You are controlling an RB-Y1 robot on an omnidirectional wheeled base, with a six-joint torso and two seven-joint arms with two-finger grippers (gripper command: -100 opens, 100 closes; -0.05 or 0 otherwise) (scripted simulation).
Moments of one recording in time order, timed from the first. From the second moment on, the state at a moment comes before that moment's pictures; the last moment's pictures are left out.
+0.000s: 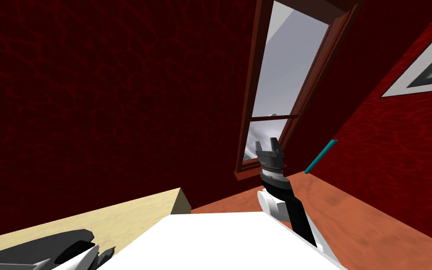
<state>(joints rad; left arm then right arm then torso) 0.45 0.84 0.05 -1.09 0.86 0.79 -0.23 0.45 0.00 -0.01 -2.39 -0.03 -0.54 0.03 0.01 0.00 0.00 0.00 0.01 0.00</state>
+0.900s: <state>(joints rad) 0.26 0.71 0.18 -1.08 0.62 0.93 -0.34 0.45 0.00 -0.01 -2.39 -0.03 -0.54 0.03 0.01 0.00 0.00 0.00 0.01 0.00</state>
